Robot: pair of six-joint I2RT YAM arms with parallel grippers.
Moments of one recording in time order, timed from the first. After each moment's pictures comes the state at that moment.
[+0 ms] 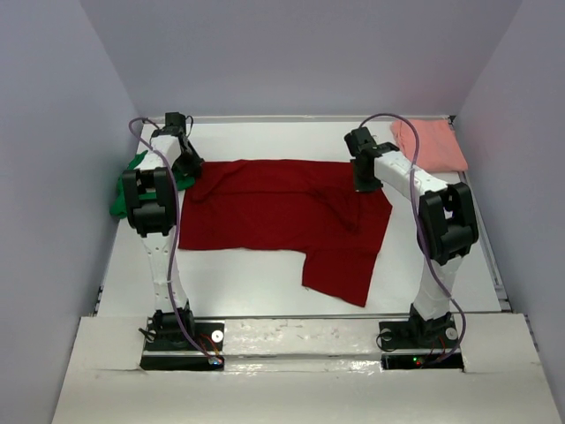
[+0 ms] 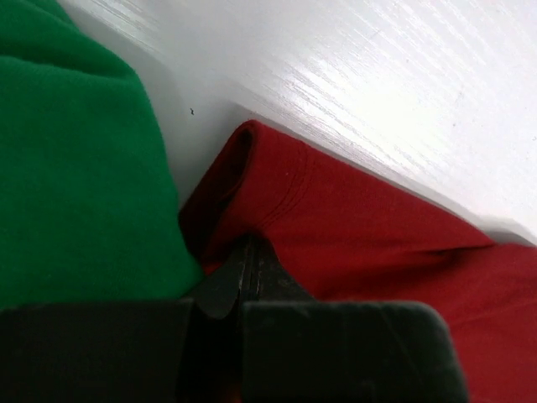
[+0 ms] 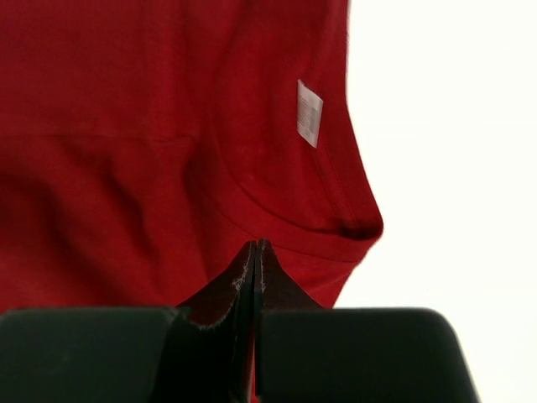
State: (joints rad) left arm 0.06 2.29 1.89 -0.72 0.02 -0.51; right arm 0.34 1.93 1.51 -0.76 0.40 0.30
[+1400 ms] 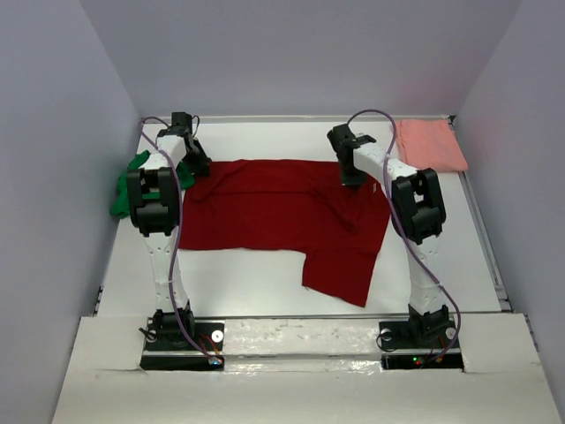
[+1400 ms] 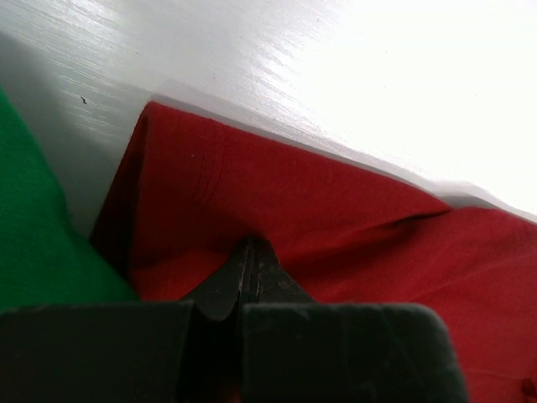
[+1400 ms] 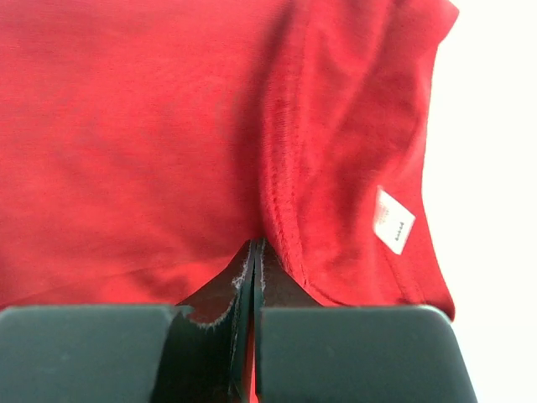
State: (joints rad) left arm 0.03 2.29 1.88 -0.70 0.11 -0.48; right arm 0.38 2.24 1.85 -0.83 0.43 0.36
